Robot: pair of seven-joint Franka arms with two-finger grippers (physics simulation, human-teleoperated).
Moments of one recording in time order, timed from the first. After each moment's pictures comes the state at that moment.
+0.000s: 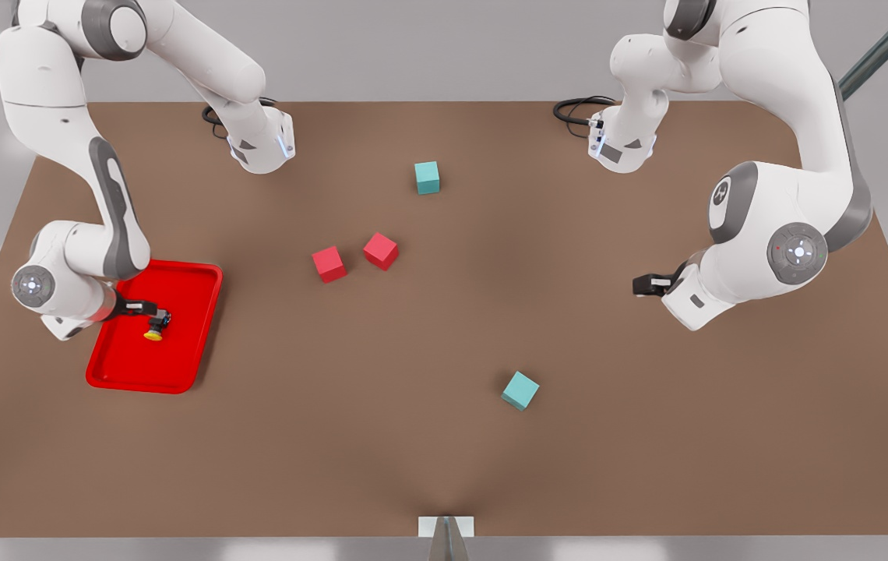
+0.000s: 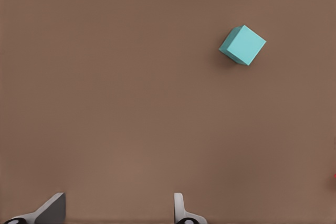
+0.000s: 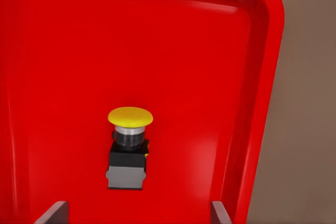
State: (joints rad) left arm -0.21 0.31 0.03 -1.40 -0.08 1.48 -0.14; right arm -0.58 0.40 0.28 -2.01 -0.33 2.21 -0.09
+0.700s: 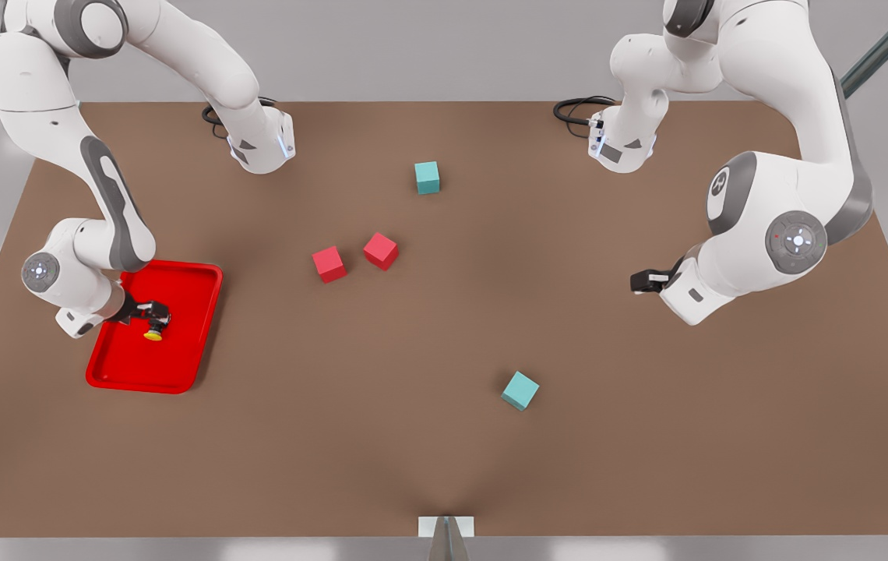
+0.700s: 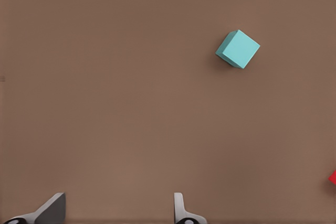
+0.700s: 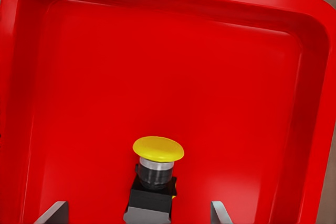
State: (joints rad) left arm -0.22 0.30 0.02 -1.38 -0.07 1.47 -0.17; right arm -0.86 0.46 0.53 -2.11 -0.36 2.43 -0.15
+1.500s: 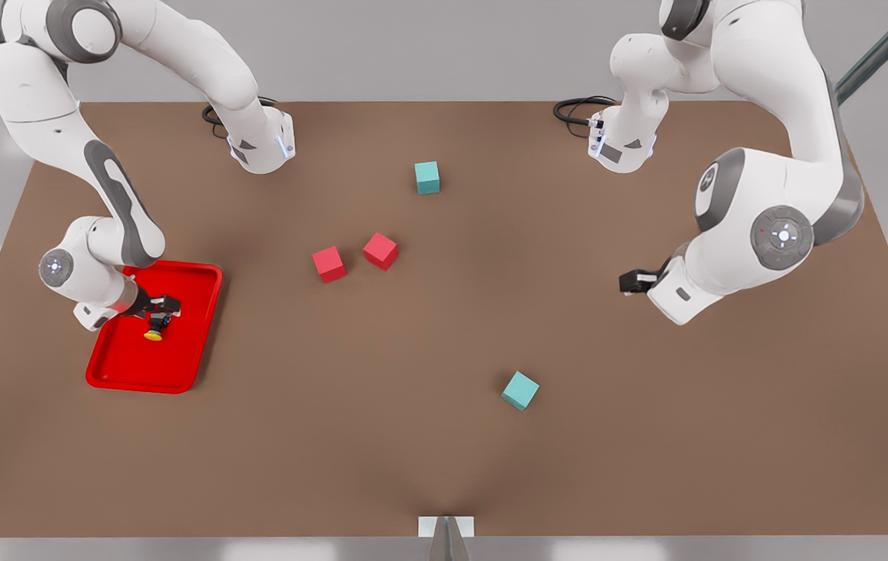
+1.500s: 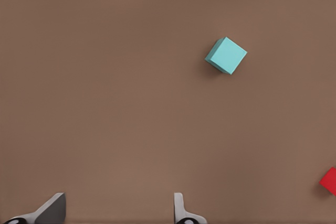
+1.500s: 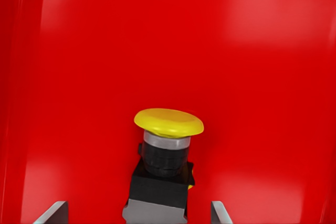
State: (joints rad) left arm -0.23 0.32 0.00 -1.32 -0.07 1.47 -0.20; right arm -0.90 0.50 0.53 -2.19 -0.36 2.52 -0.15
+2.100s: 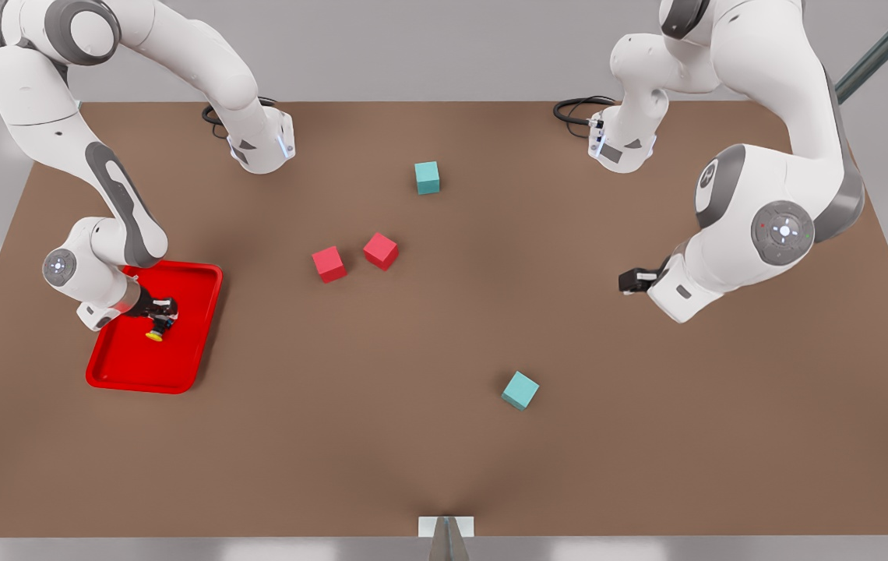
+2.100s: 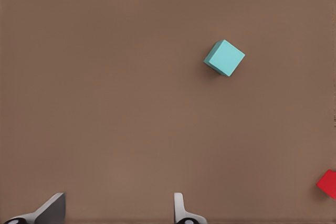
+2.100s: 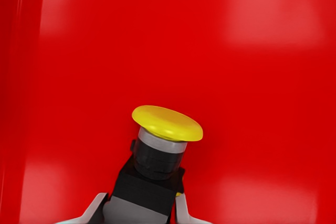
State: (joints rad) left arm -0.24 0.32 0.00 -1.32 -0.07 1.47 -0.22; right arm -0.90 0.51 0.53 -2.20 -0.36 2.55 -0.15
